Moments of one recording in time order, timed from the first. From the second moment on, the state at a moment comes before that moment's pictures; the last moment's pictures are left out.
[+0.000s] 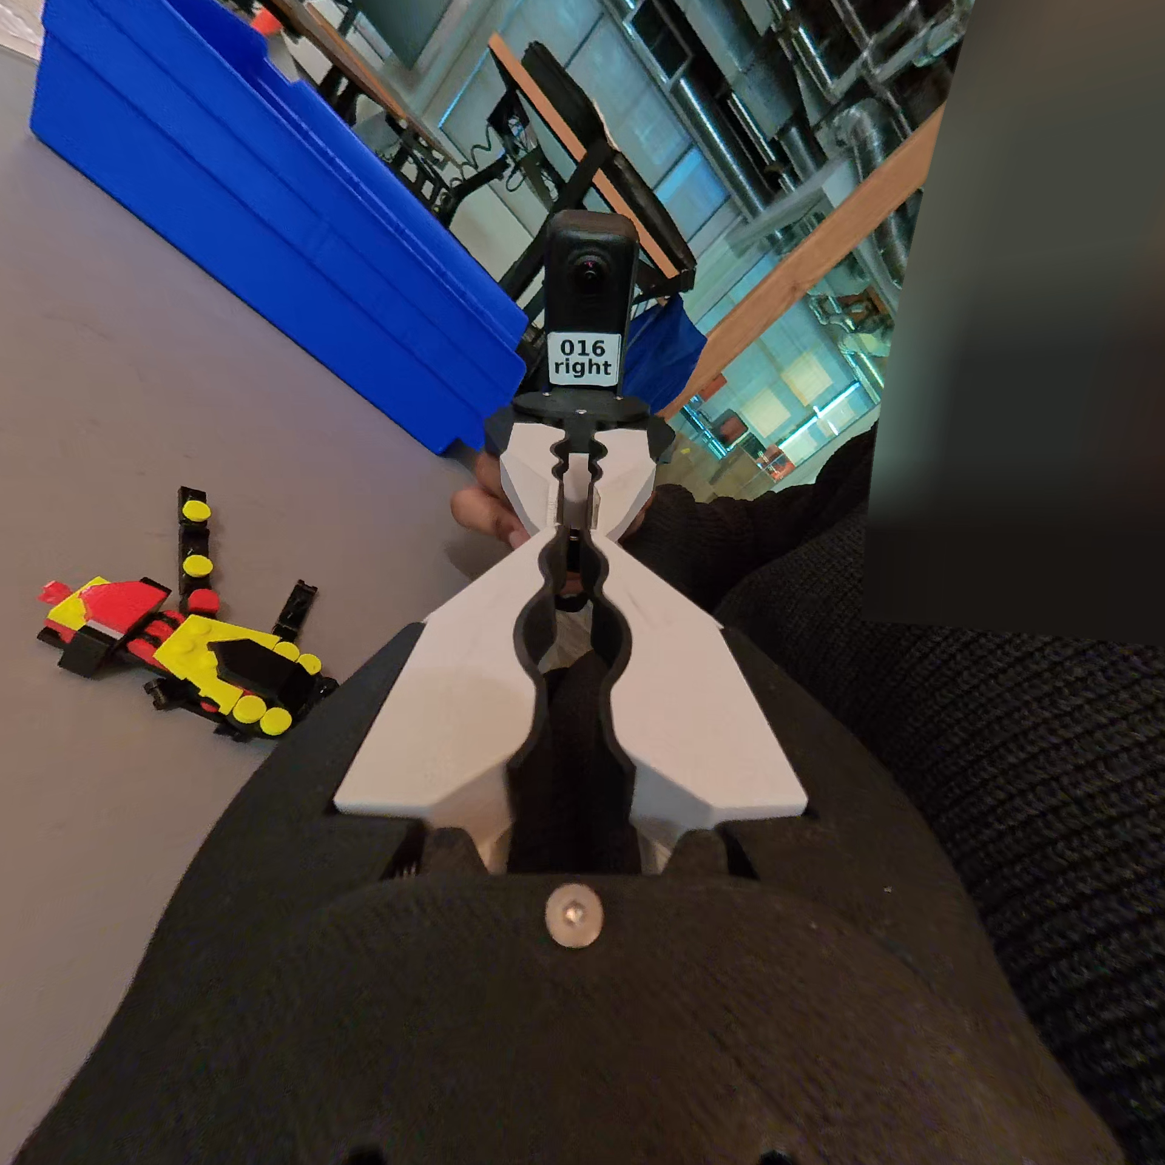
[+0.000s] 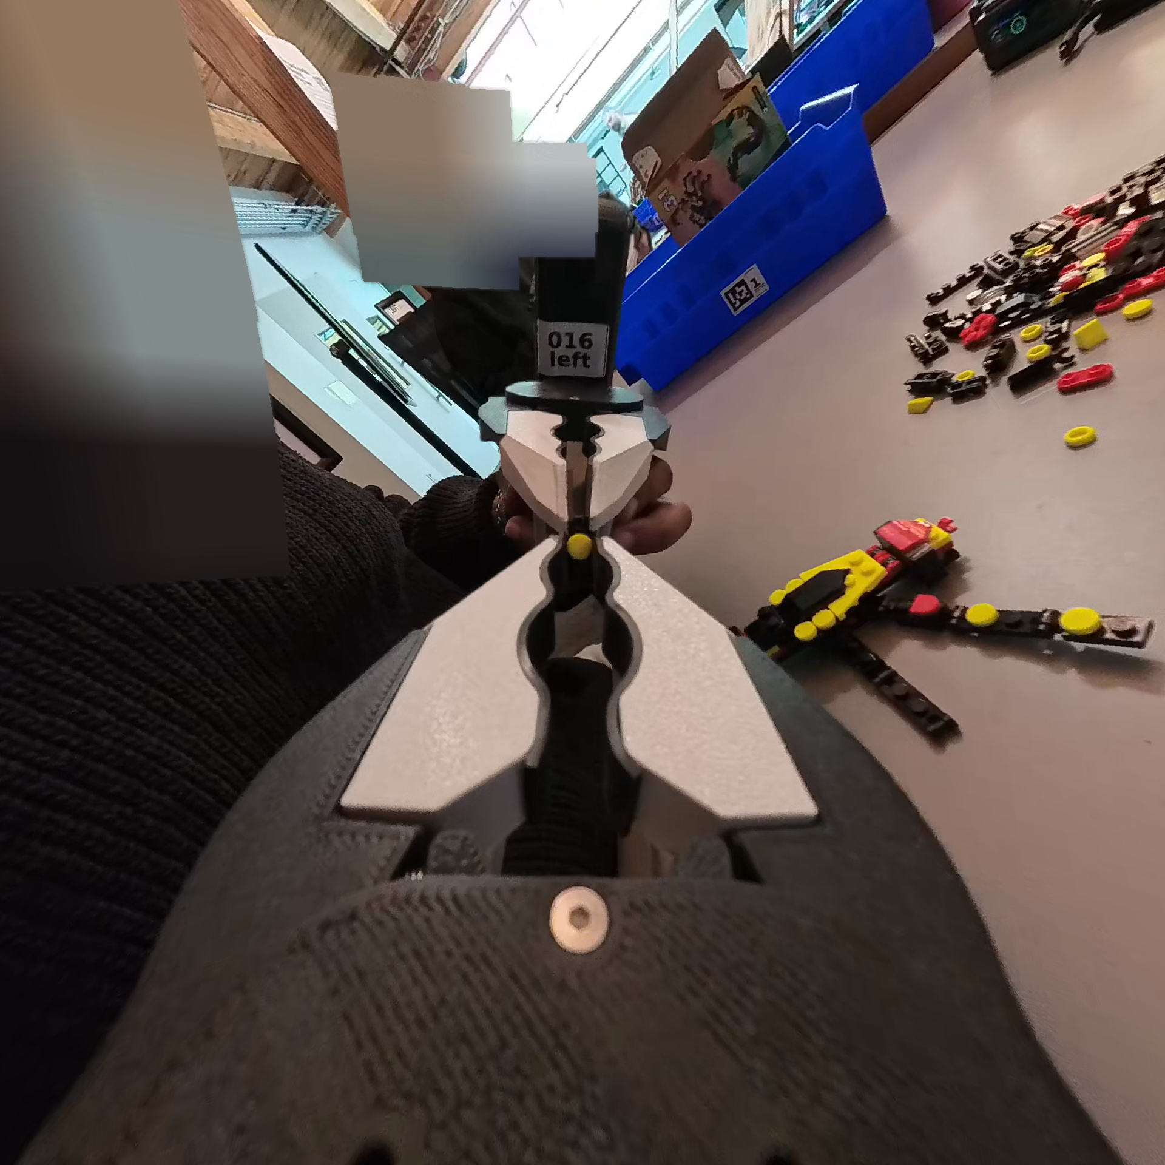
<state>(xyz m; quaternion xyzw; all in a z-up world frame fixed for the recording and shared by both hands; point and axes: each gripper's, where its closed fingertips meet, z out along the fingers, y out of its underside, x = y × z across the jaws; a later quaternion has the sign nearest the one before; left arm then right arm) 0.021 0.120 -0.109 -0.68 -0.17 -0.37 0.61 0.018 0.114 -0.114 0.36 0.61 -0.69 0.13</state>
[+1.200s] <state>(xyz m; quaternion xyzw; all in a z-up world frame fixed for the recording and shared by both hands) 0.075 0.090 -0.133 -0.75 -0.11 -0.43 0.49 0.072 0.087 -0.132 0.23 0.72 -0.63 0.17</state>
